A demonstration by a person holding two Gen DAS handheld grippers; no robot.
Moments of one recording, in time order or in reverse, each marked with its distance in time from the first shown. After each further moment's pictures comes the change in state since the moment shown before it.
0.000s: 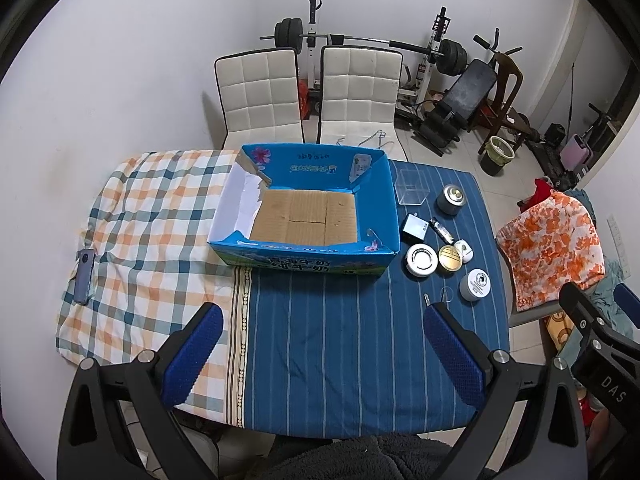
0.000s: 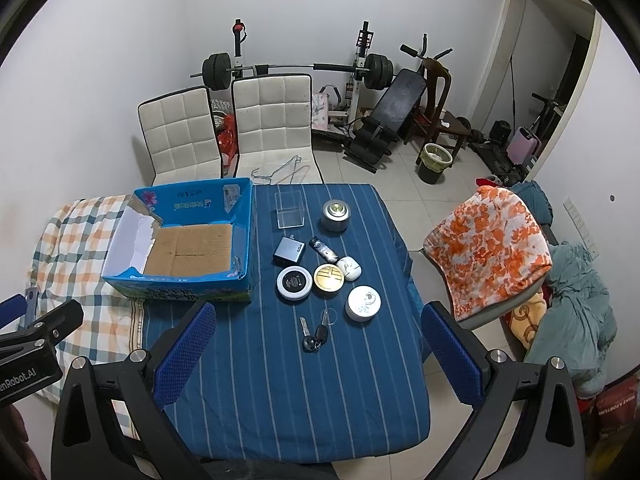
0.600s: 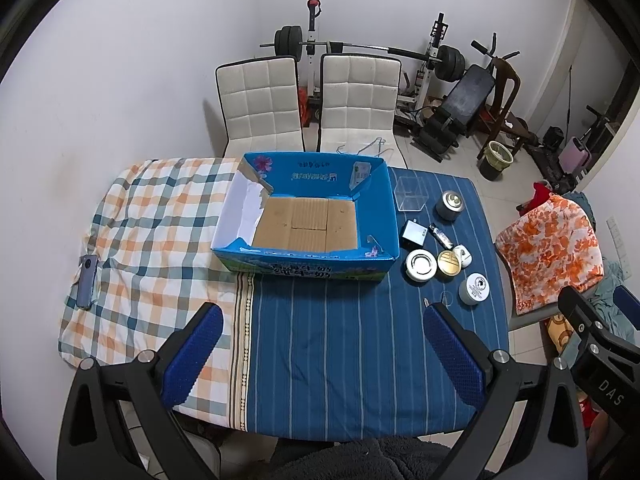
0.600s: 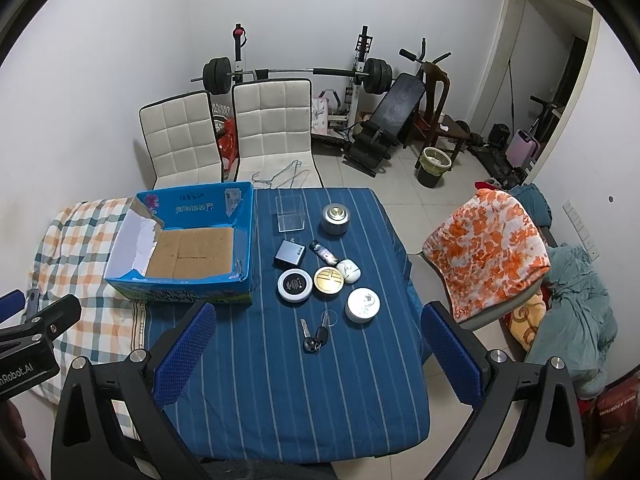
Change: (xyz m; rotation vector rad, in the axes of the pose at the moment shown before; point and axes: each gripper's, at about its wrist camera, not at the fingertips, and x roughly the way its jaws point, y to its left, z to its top) left arm -0.004 0.016 0.005 -0.001 -0.024 0.001; right arm -0.001 0.002 0.003 0.000 -0.009 -0.004
